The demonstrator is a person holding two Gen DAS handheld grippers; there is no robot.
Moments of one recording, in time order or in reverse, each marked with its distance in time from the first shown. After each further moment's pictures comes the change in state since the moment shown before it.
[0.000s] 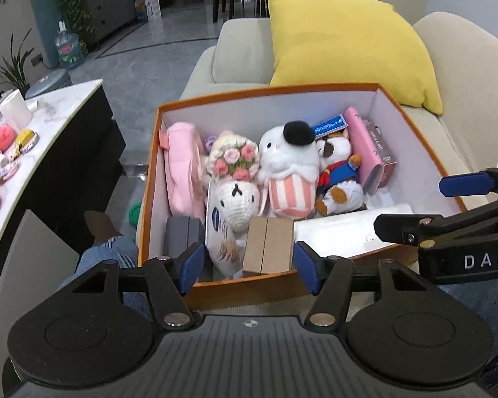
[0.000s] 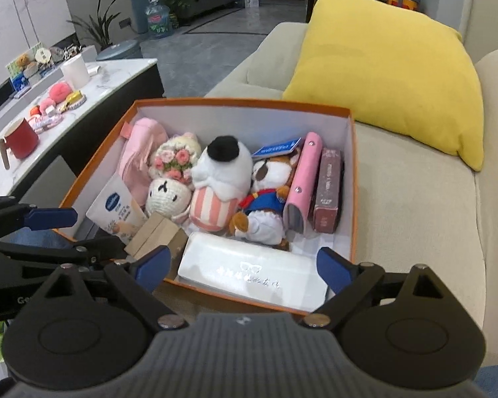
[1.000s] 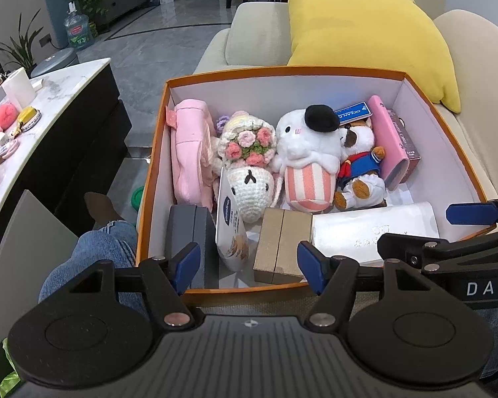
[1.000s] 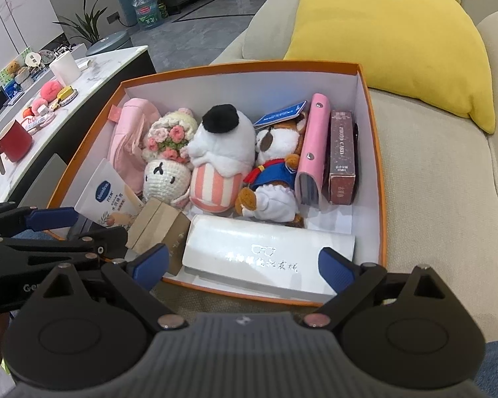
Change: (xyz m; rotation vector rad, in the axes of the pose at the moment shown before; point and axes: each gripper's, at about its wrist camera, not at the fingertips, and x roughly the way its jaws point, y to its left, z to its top) left arm 0.021 0.008 -0.001 -0.050 0.051 0.018; right arm 0.024 -0.009 -0.008 0.085 0.061 0.020
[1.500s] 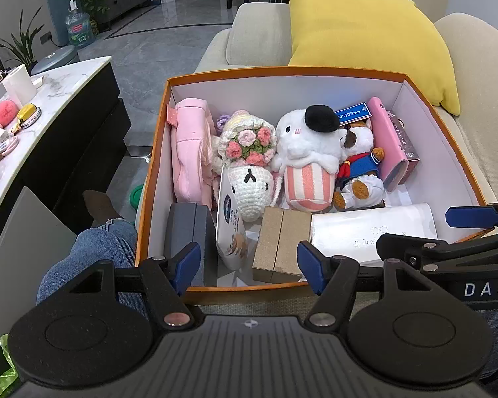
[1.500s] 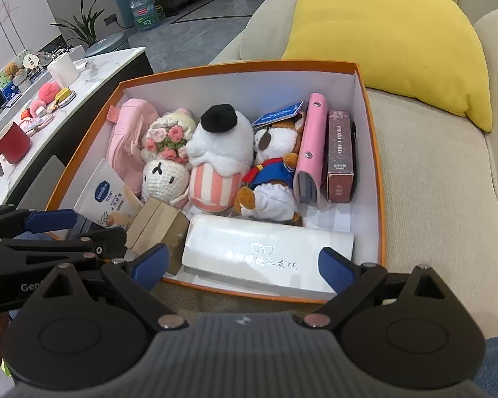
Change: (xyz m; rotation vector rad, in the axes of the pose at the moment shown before) left arm -0.001 0.000 -0.001 -0.010 0.000 -0.004; right arm 0.001 0.000 -0.001 0.007 -0.005 -0.007
